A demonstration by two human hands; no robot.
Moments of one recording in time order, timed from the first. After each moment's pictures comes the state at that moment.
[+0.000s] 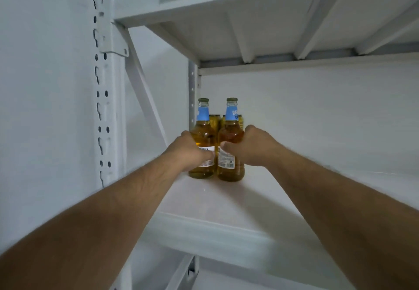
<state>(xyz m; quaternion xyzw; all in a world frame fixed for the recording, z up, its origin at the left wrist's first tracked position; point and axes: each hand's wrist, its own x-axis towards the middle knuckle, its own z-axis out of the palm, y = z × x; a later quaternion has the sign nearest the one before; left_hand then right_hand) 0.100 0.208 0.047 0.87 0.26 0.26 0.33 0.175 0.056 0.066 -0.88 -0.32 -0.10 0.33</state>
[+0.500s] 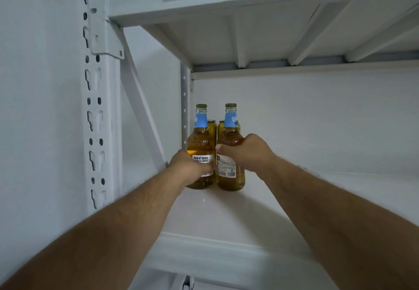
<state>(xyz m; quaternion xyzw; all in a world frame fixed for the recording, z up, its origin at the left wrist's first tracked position) 0.128 0.236 0.023 0.82 0.21 0.25 0.46 0.188 0.082 0.059 -0.82 -0.26 -0.06 0.50</state>
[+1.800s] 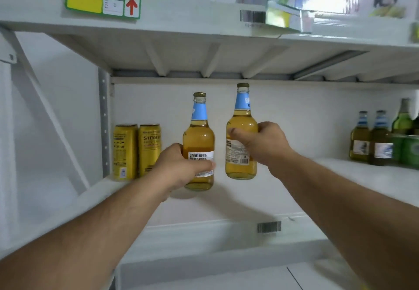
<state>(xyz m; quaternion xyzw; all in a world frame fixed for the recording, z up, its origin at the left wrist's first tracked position) 0.108 0.074 0.039 0.84 0.01 0.20 0.50 0.137 -0.127 0.078 -0.78 -0.09 -0.22 0.57</state>
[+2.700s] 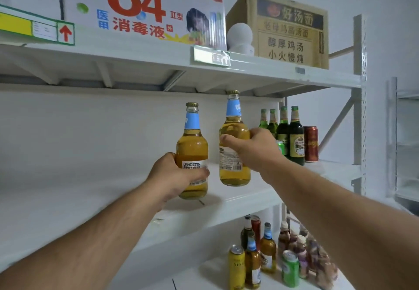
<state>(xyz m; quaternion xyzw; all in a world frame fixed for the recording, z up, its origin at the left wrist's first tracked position) 0.129 -0.300 0.046 0.83 -0.10 0.12 0.53 0.110 -0.496 0.081 -0.79 -0.01 -0.30 0.54</state>
